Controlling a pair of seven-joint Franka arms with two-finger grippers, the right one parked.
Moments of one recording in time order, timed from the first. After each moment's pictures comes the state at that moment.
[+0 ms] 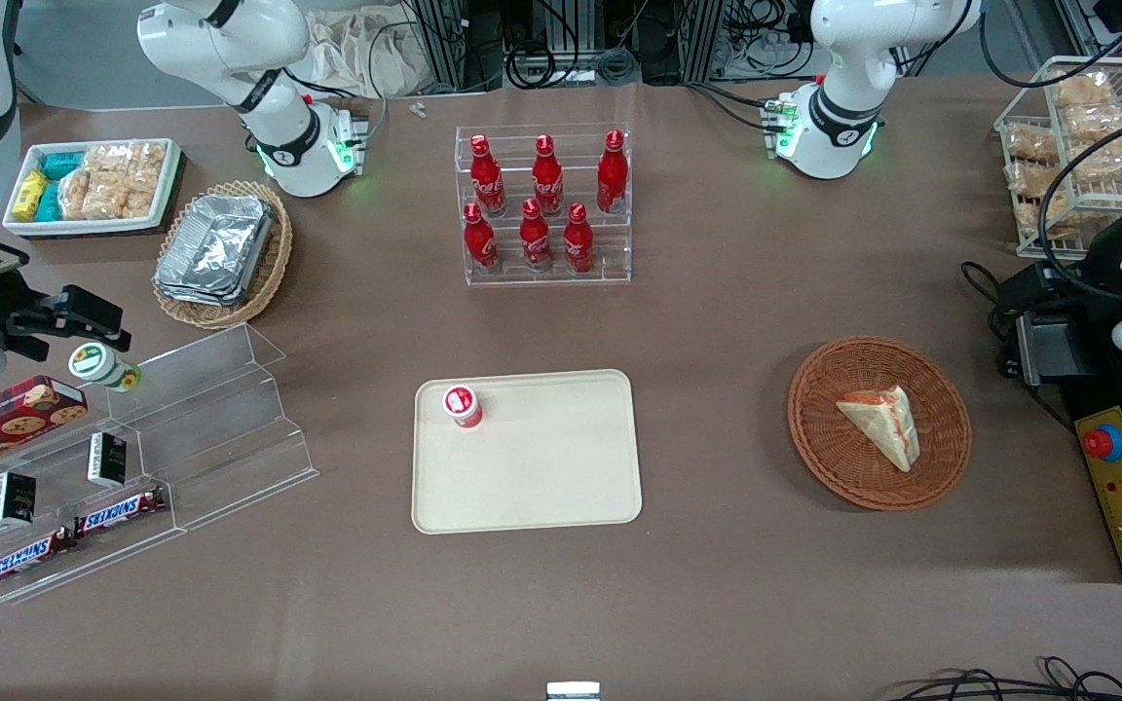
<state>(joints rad) 0.10 0.07 -0.13 -1.51 -0.02 1.59 -0.06</state>
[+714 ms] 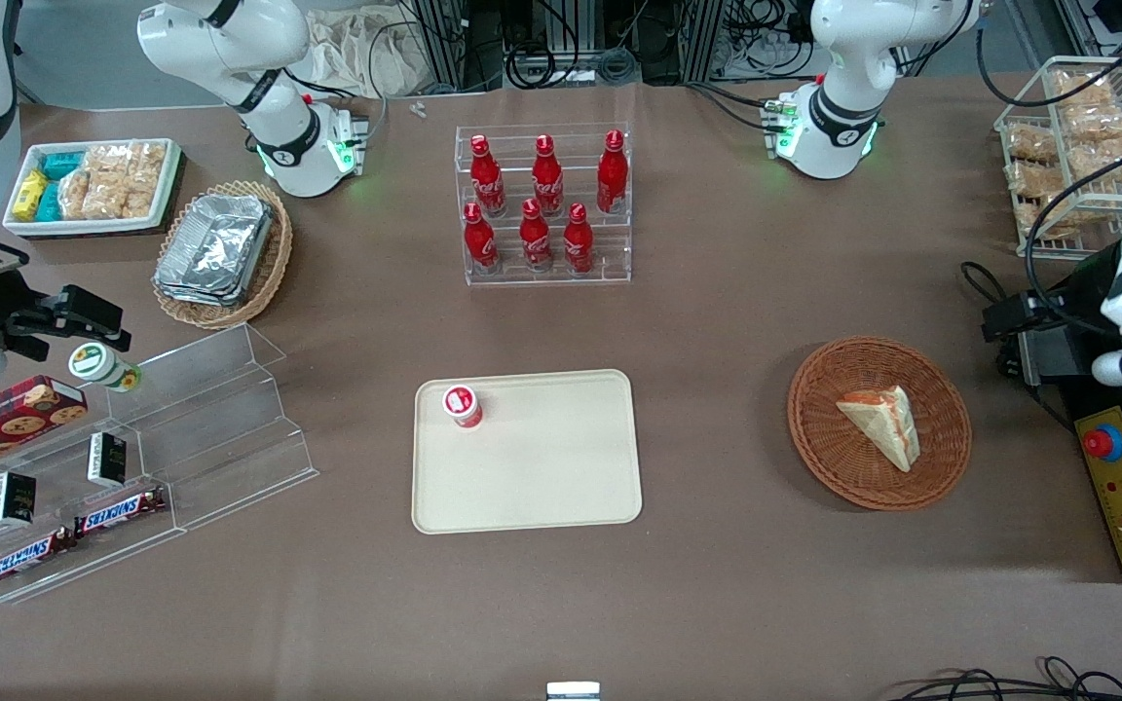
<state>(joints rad) 0.11 0.15 -0.13 -1.52 -0.02 1.59 -0.18</state>
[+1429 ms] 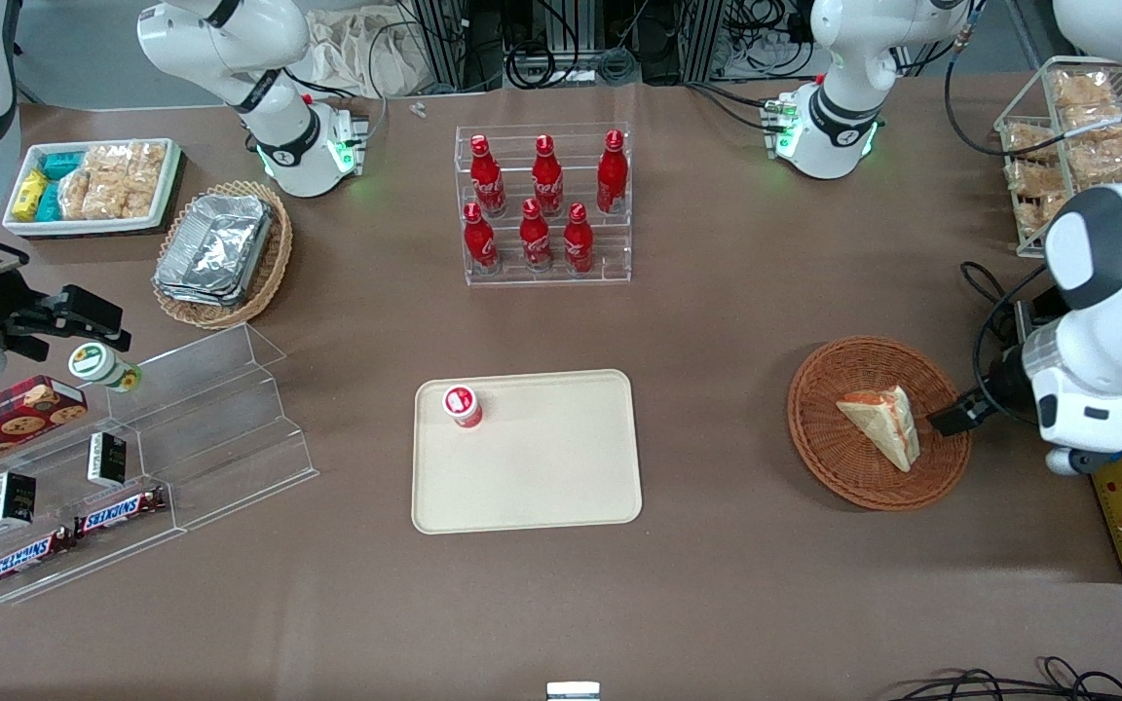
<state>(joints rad) 0.10 0.29 -0.13 -1.71 -0.02 1.98 -0.64</state>
